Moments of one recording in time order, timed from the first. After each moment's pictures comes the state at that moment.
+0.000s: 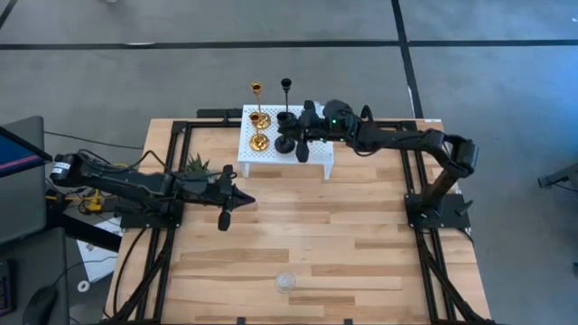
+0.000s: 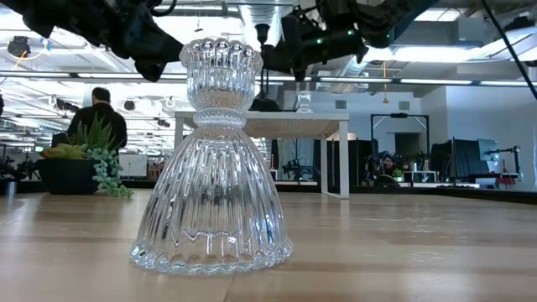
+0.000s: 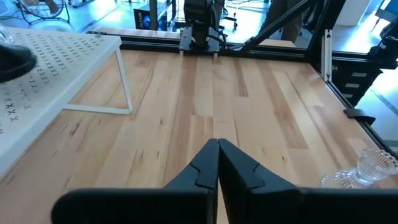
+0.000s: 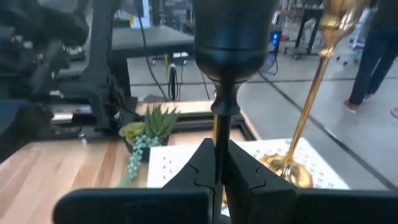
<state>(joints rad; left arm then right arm) -0.14 0.72 0.44 0.13 -0.13 -0.06 -0.40 1.69 1.18 0.34 -0.25 -0.08</state>
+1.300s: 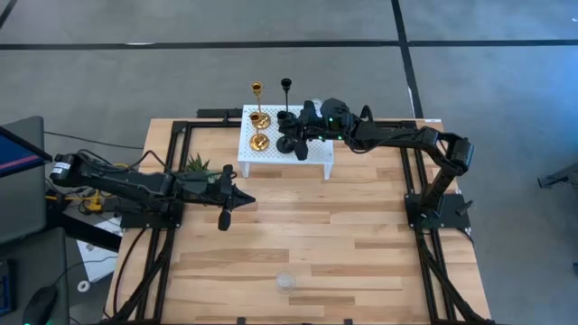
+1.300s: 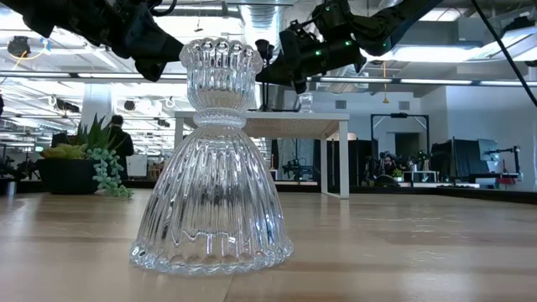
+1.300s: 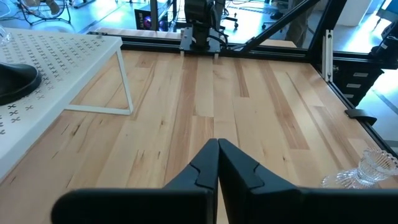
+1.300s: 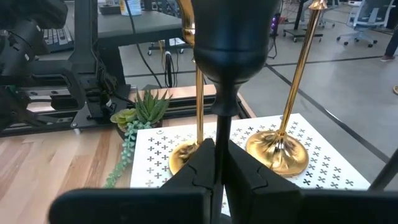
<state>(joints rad) -0.14 0.72 0.44 0.13 -0.13 -0.06 -0.43 1.72 1.18 0.33 -0.26 -0.05</state>
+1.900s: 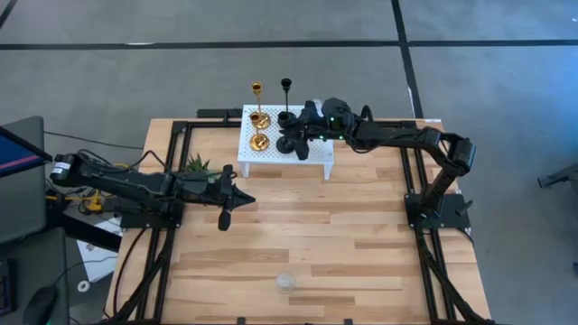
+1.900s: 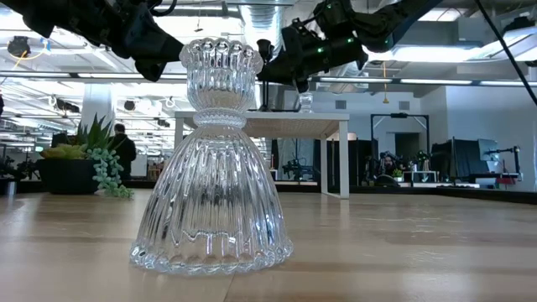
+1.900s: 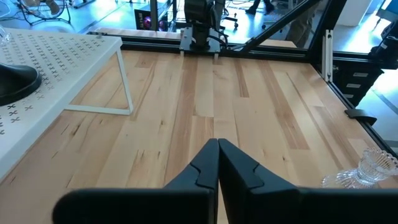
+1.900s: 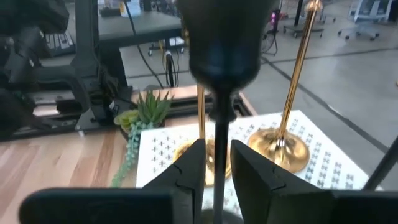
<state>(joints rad) -0.14 0.72 0.45 0.13 -0.13 -0.06 -0.43 1.70 1.18 0.30 -0.26 -0.02</state>
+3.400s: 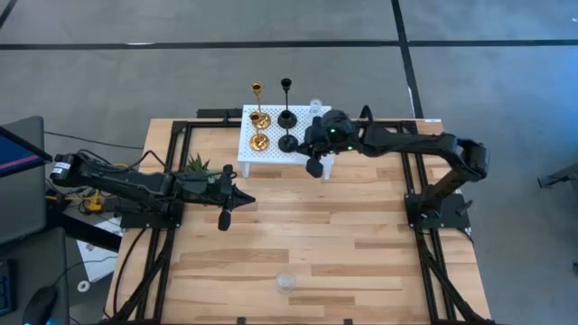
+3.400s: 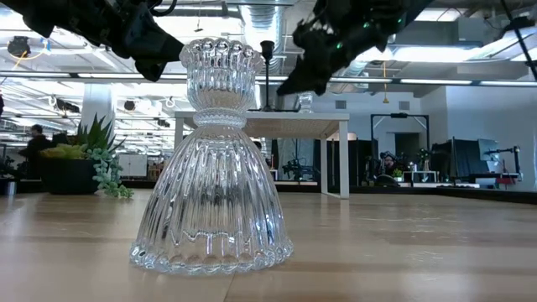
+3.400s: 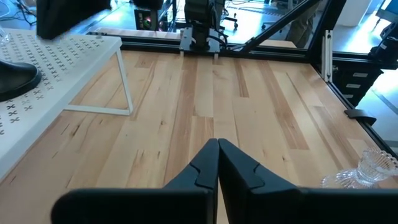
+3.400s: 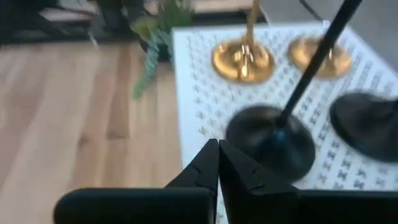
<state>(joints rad) -0.14 0.72 0.45 0.13 -0.13 -0.06 -0.35 1.58 1.15 -0.12 -0.17 -0.14</state>
